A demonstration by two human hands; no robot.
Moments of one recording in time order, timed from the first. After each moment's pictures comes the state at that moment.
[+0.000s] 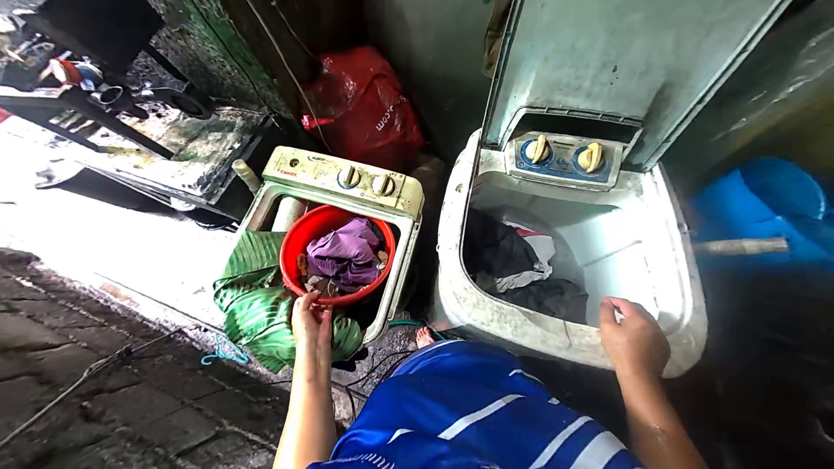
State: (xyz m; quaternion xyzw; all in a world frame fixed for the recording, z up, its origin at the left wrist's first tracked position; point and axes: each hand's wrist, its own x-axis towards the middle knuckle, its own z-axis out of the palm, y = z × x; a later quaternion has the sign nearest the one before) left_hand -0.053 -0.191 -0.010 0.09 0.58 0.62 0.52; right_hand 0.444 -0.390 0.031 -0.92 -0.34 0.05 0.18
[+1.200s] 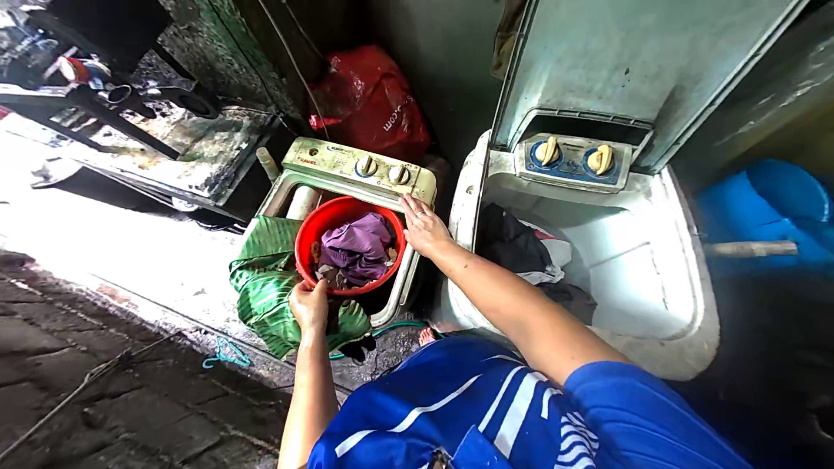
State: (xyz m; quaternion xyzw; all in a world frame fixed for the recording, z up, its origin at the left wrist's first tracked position) left_hand -0.080 -0.147 -0.006 0.41 0.80 0.32 0.29; right_hand 0.215 -0.078 -0.006 -0.64 -0.76 0.10 0.09
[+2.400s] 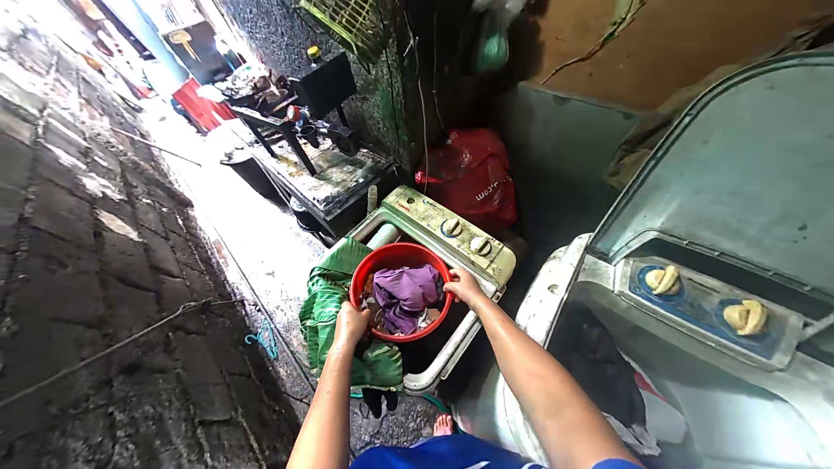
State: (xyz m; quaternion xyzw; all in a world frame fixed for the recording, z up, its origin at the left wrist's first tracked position) left_hand -0.110 -0.115 0.016 0.37 0.86 0.15 0.33; right_hand 0.178 -0.003 -0.024 -0.61 -0.55 0.53 0.19
